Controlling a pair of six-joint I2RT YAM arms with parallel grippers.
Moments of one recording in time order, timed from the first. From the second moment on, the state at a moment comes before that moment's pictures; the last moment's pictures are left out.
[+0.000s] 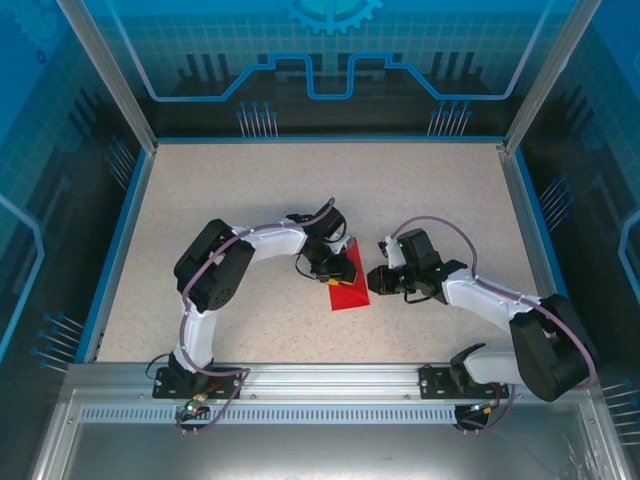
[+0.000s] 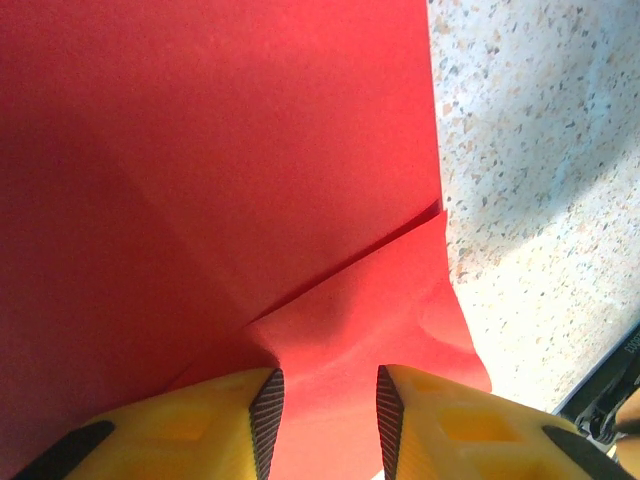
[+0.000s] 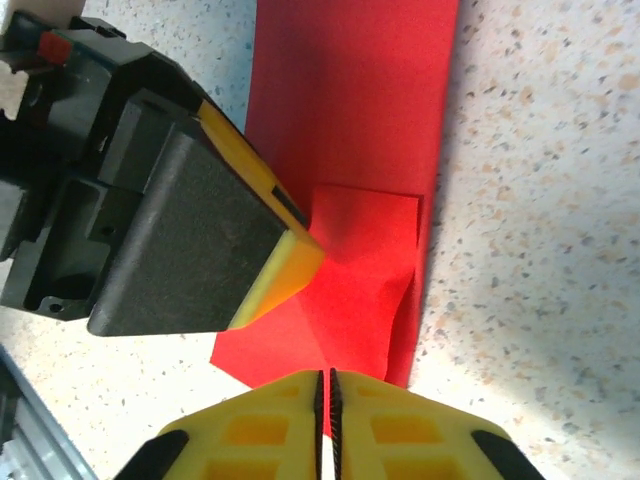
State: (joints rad) left arm -0.66 2.04 1.32 -0.57 0.54 -0.53; right arm 0.46 1.29 0.56 -0.22 -0.44 0.44
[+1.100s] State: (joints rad) left arm -0.66 2.06 1.35 -0.61 0.55 -0.50; right arm 0.48 1.47 0.50 -0.10 -0.50 0.49
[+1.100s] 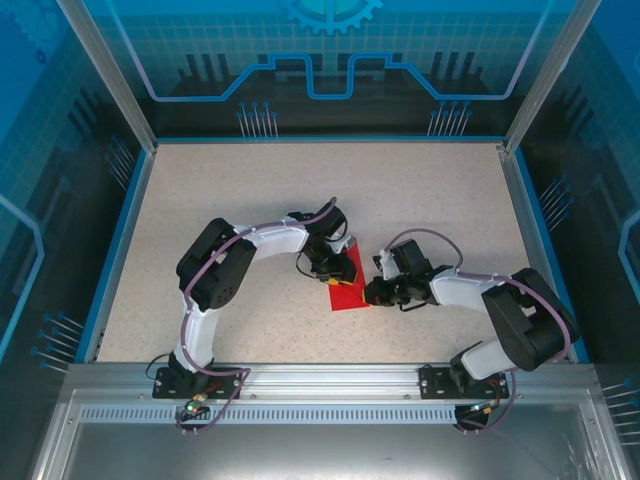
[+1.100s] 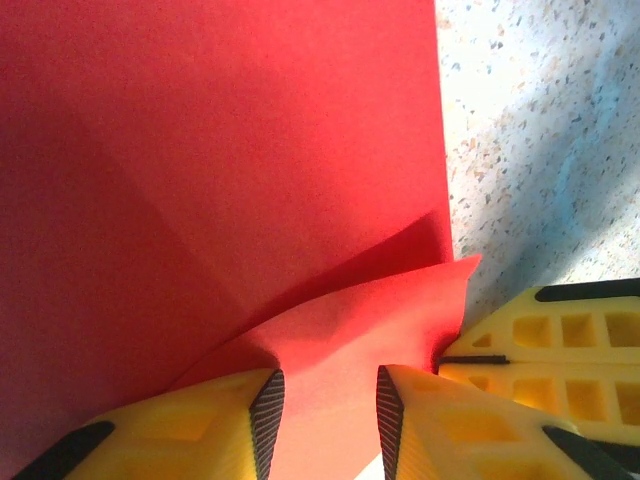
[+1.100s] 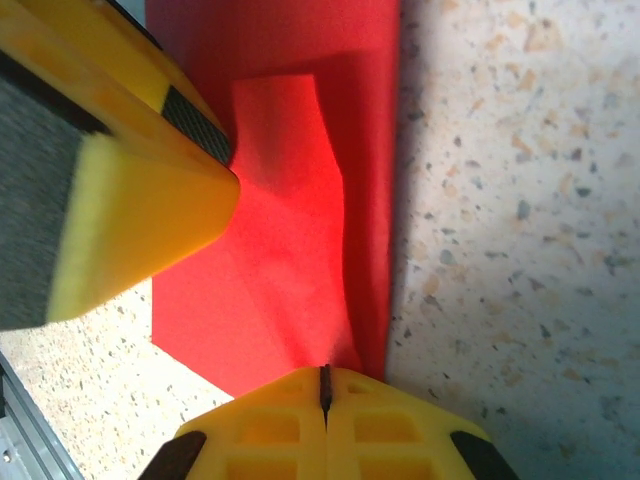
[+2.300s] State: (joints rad) left arm -0.64 2.09 1.39 -0.65 0.58 -0.46; right arm 0.53 1.49 0.47 0.03 -0.52 0.61
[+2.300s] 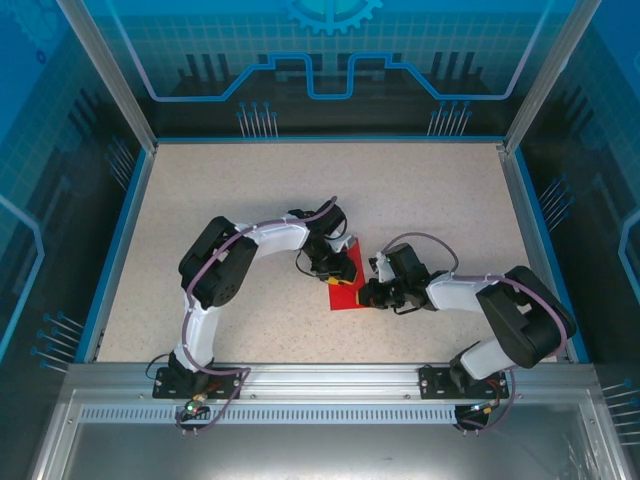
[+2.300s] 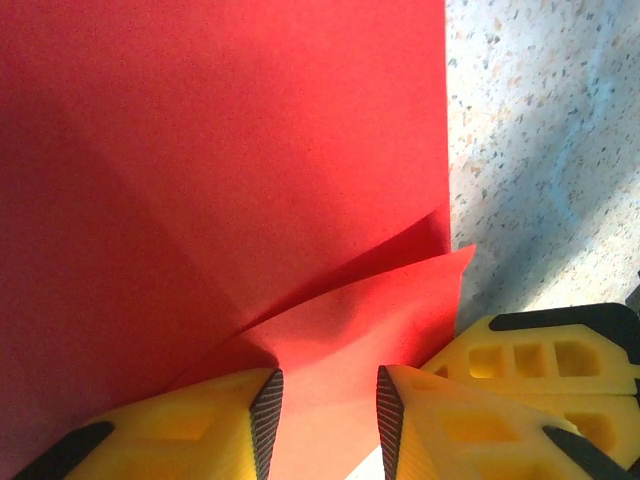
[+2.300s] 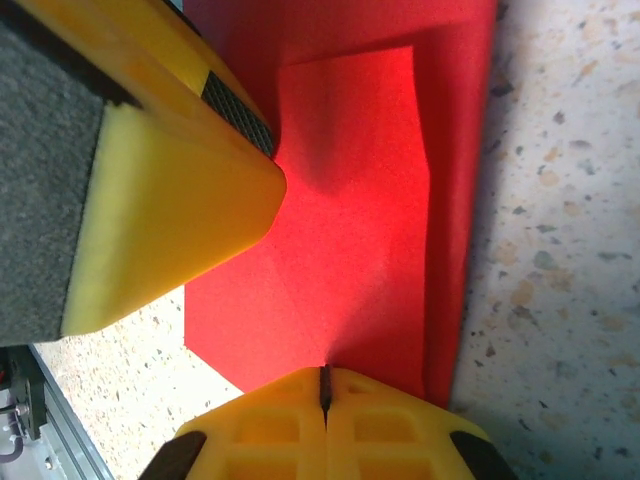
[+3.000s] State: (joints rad) left arm -0.62 2.10 1.43 -0.72 0.52 -0.40; right arm 0.53 1.46 0.45 0.01 -0.47 0.60
